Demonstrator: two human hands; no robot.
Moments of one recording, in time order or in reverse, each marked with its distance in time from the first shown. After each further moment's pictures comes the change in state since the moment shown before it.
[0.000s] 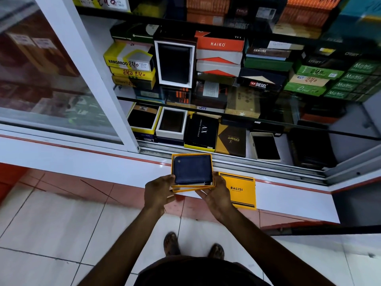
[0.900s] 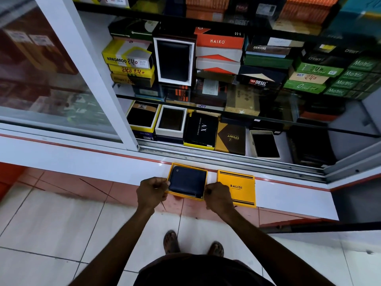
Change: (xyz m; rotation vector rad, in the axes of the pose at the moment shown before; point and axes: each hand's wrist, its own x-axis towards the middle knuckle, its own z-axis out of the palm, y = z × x) left_hand 0.032 -0.029 -0.029 0.342 0.015 0.272; right_hand 0.002 0.002 -0.020 -1.568 -0.007 -0.323
